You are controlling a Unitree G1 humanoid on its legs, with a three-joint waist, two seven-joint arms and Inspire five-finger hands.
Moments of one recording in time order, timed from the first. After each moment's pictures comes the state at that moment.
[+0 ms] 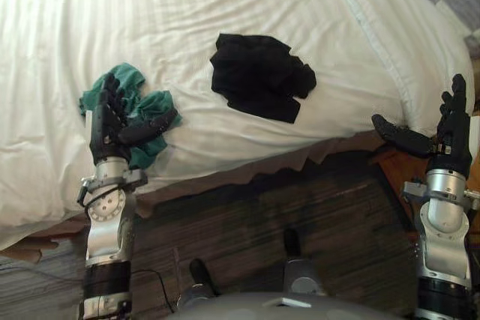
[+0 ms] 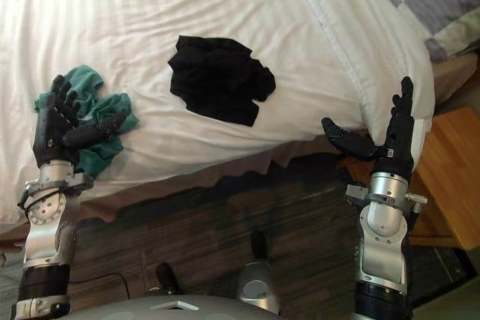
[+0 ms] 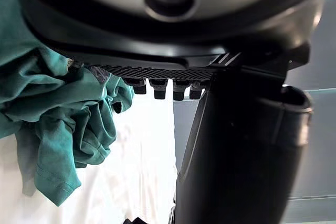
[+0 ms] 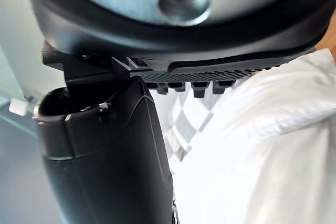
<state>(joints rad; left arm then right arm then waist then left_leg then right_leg) -0.07 0.24 0.26 -0.03 -0.26 -0.15 0.12 0.05 -0.33 -0.39 -0.12 -0.03 -0.11 -0.16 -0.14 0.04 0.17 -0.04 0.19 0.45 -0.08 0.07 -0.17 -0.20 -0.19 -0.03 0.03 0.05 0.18</state>
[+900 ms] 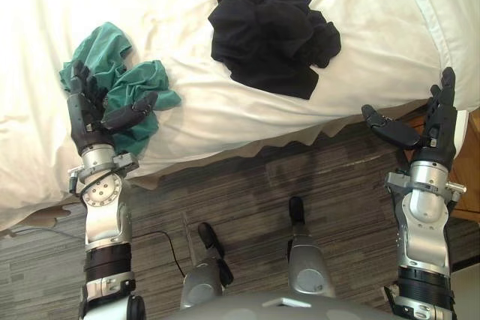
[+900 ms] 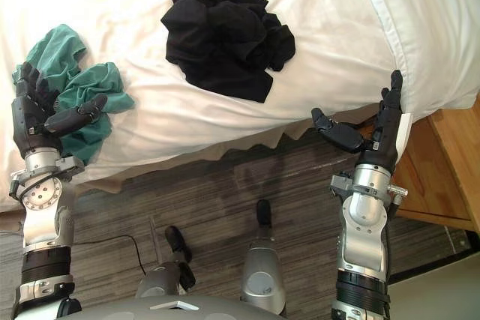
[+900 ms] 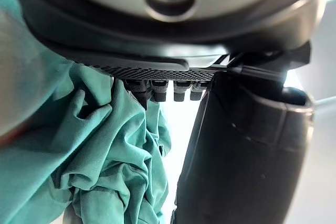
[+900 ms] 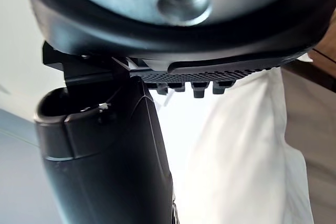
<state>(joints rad) -0.15 0.20 0.37 0.01 -0.12 -0.12 0.22 -0.02 -0.23 -0.36 -0.12 -0.07 -0.11 -0.20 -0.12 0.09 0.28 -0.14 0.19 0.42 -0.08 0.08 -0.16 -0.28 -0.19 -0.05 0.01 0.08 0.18</state>
